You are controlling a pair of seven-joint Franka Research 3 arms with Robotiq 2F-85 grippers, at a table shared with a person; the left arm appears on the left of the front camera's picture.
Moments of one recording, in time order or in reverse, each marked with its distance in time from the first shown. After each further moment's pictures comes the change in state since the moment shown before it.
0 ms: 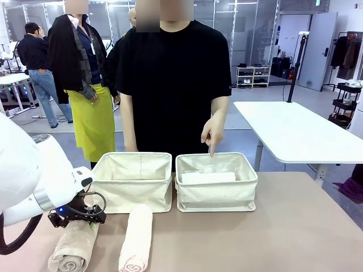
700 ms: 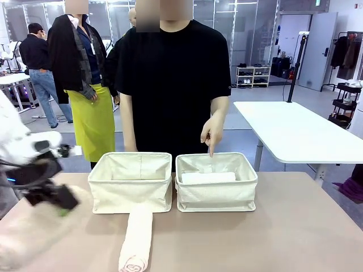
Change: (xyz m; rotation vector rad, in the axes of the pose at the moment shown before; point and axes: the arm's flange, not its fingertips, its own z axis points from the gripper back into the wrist) left arm -0.063 0.018 0.179 -0.322 0.173 -0.456; right arm 0.000 0.000 0.000 0.000 -0.001 0.000
